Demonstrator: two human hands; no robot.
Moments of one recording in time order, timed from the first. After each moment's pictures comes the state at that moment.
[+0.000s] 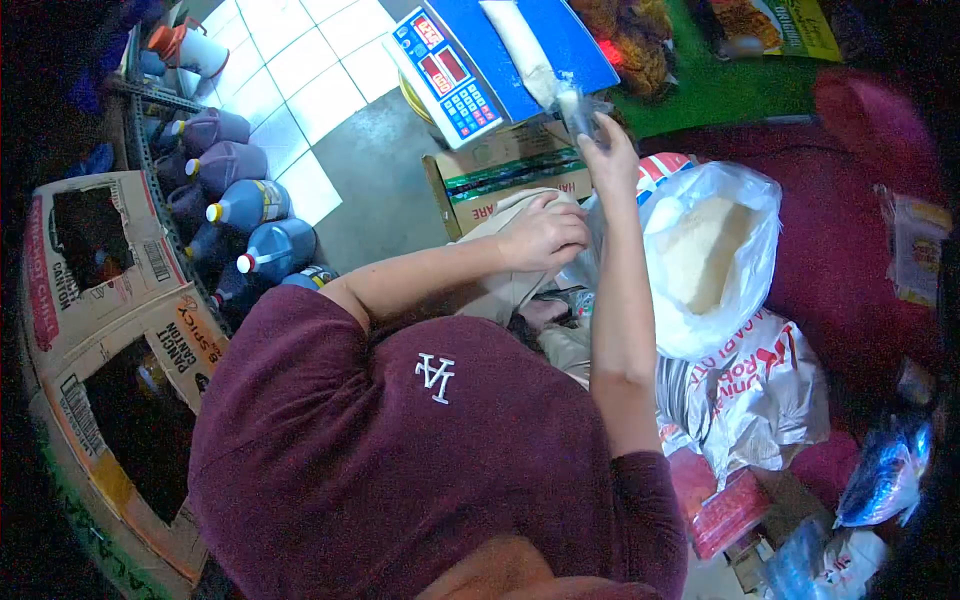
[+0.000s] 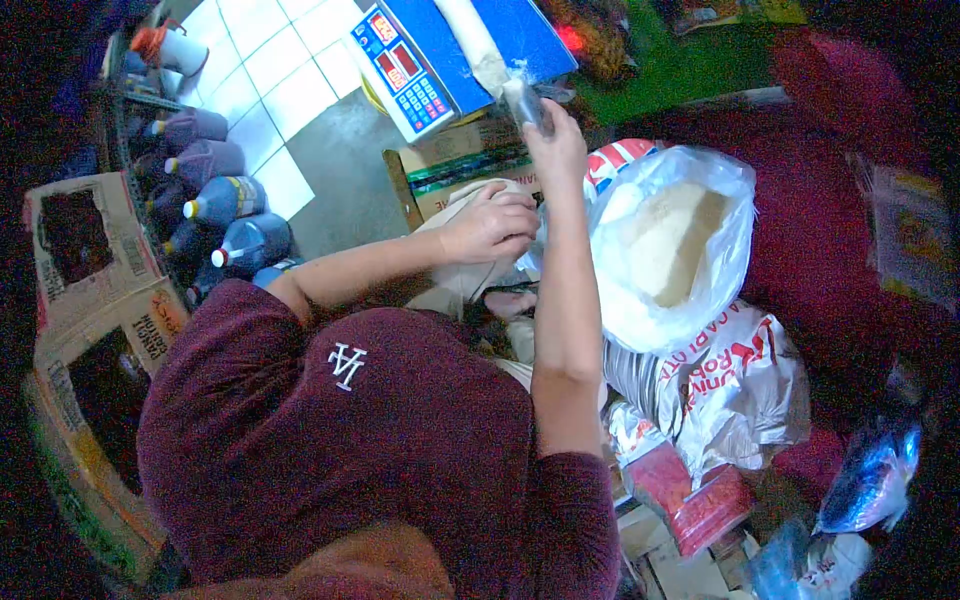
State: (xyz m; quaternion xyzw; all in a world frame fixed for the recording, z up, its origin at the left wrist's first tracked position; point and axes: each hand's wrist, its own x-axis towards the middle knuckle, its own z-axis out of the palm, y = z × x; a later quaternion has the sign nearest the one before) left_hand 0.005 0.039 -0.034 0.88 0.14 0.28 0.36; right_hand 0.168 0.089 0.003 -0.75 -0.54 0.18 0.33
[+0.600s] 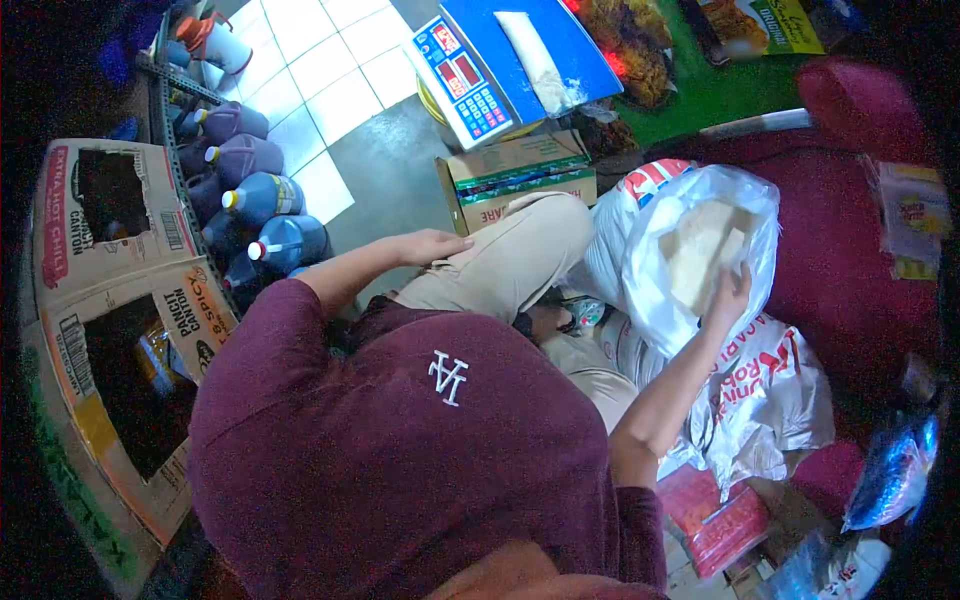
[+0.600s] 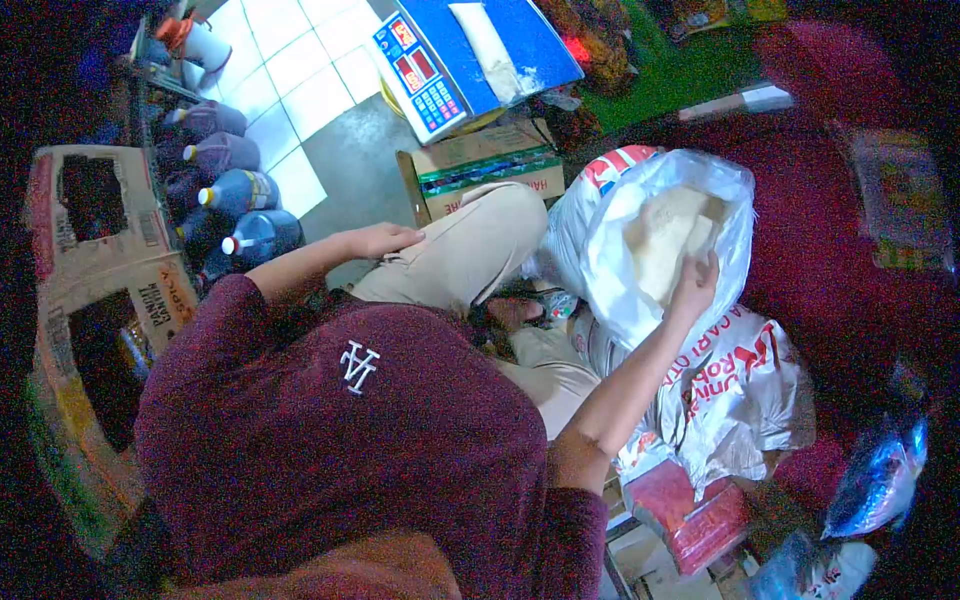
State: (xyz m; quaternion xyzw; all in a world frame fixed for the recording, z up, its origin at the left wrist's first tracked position) left_hand -0.157 0.043 -0.070 0.64 0.33 -0.12 0.68; right_hand 0.345 -0.125 0.031 -0.84 -0.33 0.05 0.43
